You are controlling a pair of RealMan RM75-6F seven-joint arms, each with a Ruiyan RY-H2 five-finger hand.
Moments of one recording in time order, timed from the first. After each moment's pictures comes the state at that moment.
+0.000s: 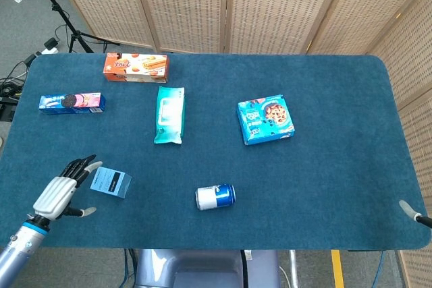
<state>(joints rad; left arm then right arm) -0.32 -1.23 0.11 -1.46 1.61 1.27 -0.29 -0.02 -1.02 0.13 -1.52 -1.53 1.68 0.38</state>
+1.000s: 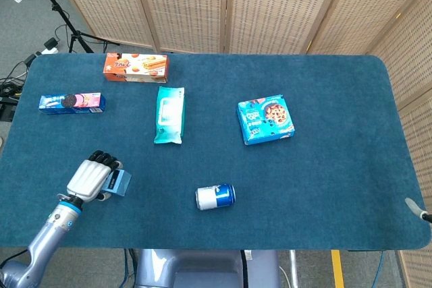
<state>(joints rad) -0.45 -1.31 -0.01 -1.58 1.34 1.07 0.37 -0.02 -1.02 0.14 -1.51 -1.49 1.66 0.41</state>
